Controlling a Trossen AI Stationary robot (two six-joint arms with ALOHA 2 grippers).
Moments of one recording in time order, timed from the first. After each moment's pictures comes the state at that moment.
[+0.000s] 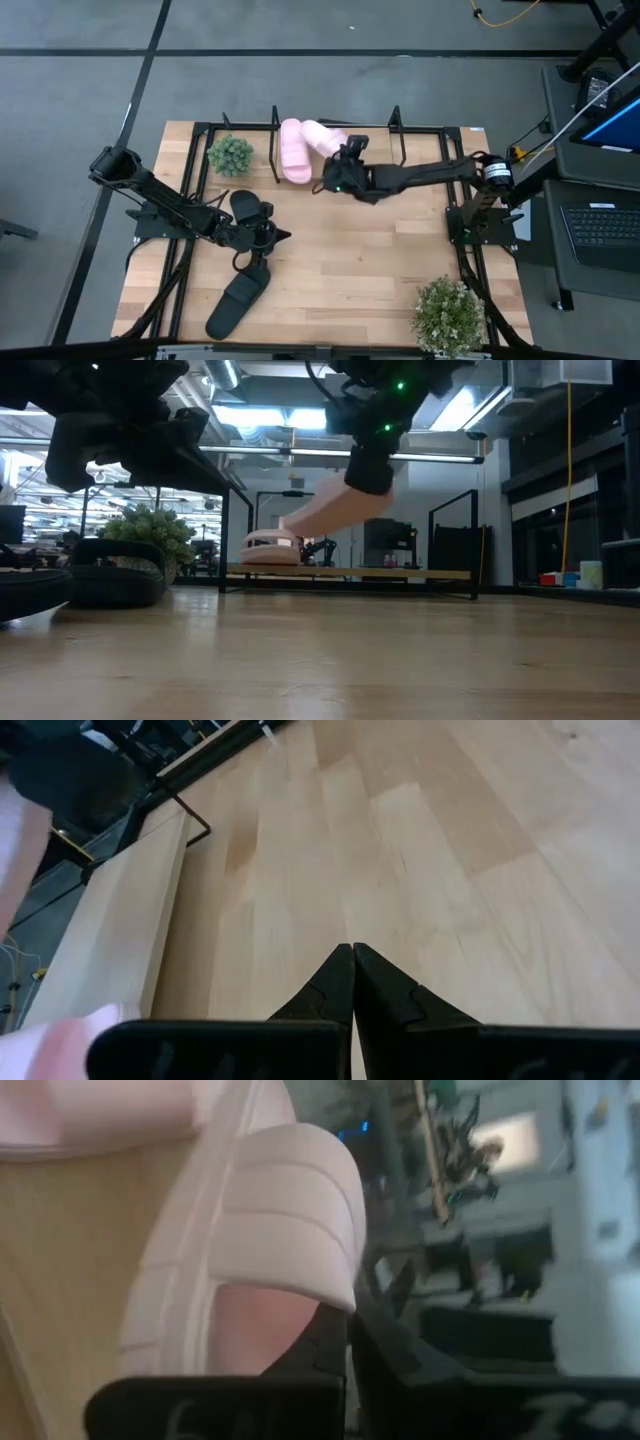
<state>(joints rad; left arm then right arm) -0.42 1.30 0.49 0.23 -0.56 0.23 -0.04 1.79 1.34 -0.42 1.07 -0.38</state>
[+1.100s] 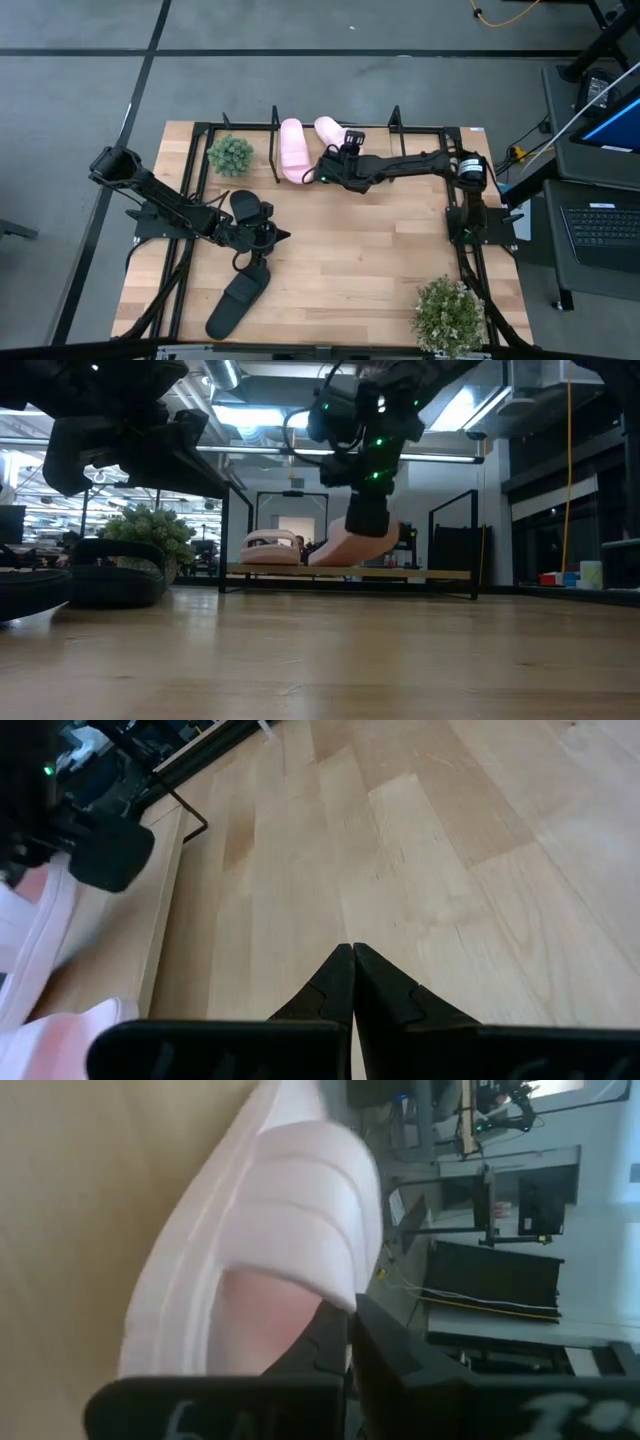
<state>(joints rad) -0.42 1.30 0.49 0.21 -0.56 0.24 -0.16 1.98 1.43 -0.59 1.05 -0.25</state>
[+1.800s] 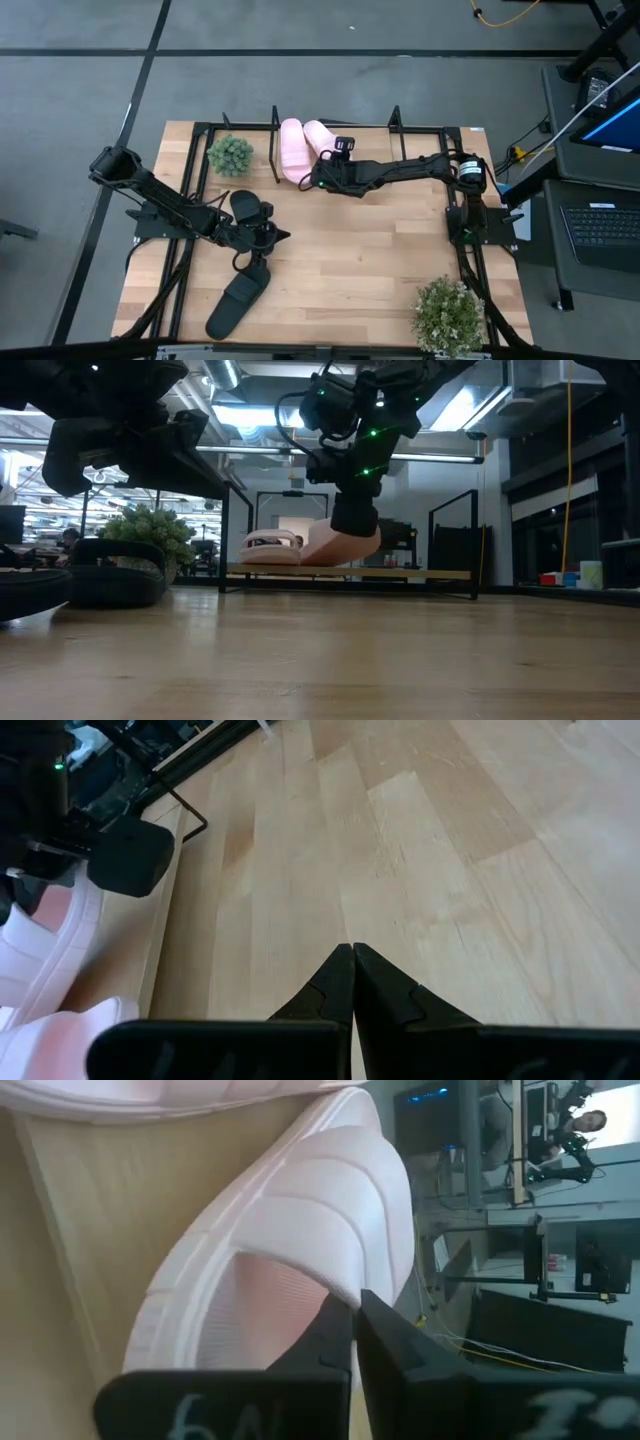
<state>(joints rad) -0.42 1.30 0.49 0.21 -0.56 0.24 -0.12 1.98 1.43 -0.47 0.91 -0.34</state>
